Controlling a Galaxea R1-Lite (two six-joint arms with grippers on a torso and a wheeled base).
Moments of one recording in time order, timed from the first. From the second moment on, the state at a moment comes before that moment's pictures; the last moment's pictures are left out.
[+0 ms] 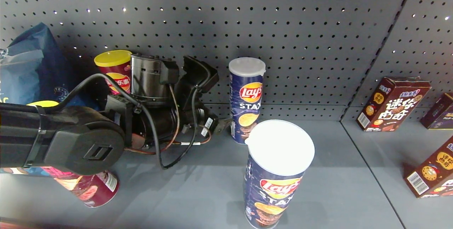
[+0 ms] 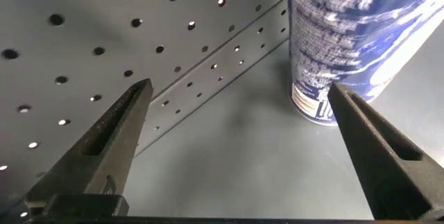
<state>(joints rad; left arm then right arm) -0.56 1.79 -1.09 -0.38 0.06 0.30 -0.15 0.10 0.00 0.01 0.02 0.00</state>
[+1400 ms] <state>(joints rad) -0.57 1.63 -1.11 -0.34 0.11 0.36 -0.15 0.10 0.00 0.01 0.02 0.00</state>
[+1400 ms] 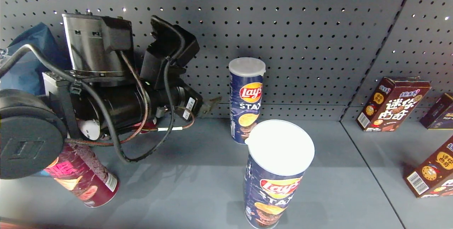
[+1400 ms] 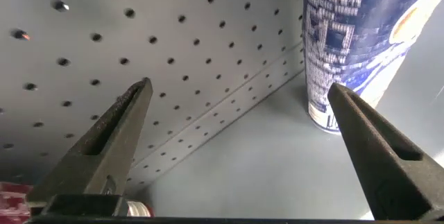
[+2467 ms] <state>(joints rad) -0.58 1.36 -1.11 -0.32 0.15 0.42 -0.15 0.10 0.00 0.01 0.02 0.00</state>
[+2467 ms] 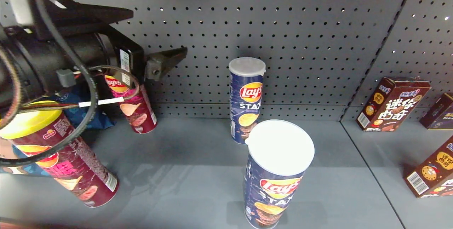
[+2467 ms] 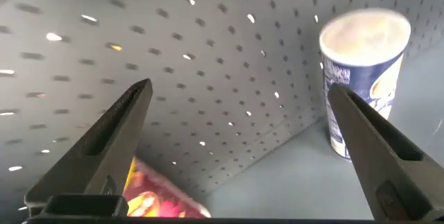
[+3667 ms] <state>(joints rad) -0.54 0.62 -0.36 -0.32 0.33 0.36 -0.15 0.10 0.00 0.01 0.02 0.00</state>
